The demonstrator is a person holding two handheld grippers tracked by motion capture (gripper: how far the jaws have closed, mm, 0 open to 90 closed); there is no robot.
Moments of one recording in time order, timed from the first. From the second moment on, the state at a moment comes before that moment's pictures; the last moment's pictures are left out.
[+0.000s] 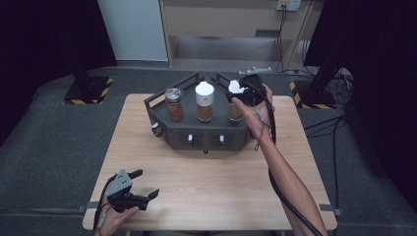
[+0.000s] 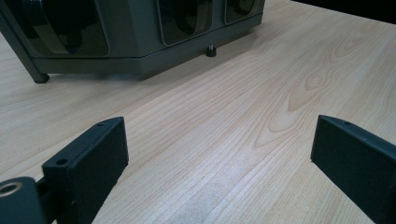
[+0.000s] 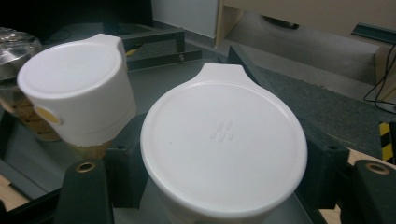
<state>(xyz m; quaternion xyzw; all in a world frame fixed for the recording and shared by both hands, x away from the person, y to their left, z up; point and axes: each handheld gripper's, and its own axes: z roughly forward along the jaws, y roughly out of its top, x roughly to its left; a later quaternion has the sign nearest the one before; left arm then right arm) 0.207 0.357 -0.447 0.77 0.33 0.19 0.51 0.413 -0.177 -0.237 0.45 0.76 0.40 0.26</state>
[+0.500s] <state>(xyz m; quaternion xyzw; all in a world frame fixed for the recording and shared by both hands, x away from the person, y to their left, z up) 0.207 0.358 -0.447 0.77 0.33 0.19 0.51 0.424 -0.179 -0.246 0.46 0.75 0.40 0.25</state>
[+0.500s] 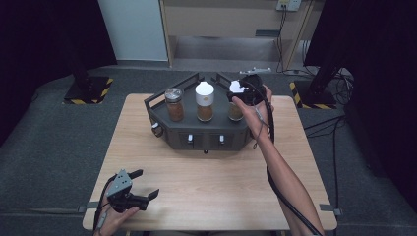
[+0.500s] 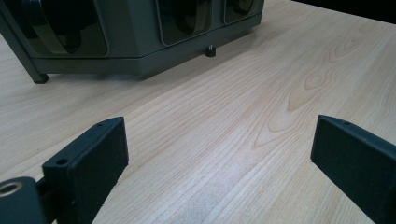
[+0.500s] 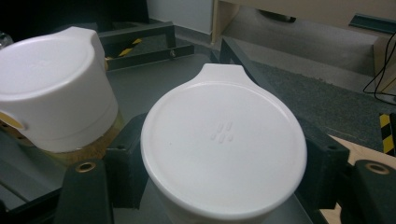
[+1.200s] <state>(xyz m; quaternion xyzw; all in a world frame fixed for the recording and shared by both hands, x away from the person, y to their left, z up) 0.207 0.358 -0.447 0.77 0.33 0.19 0.51 0.425 -0.190 -0.257 0.46 0.74 0.43 0.25</state>
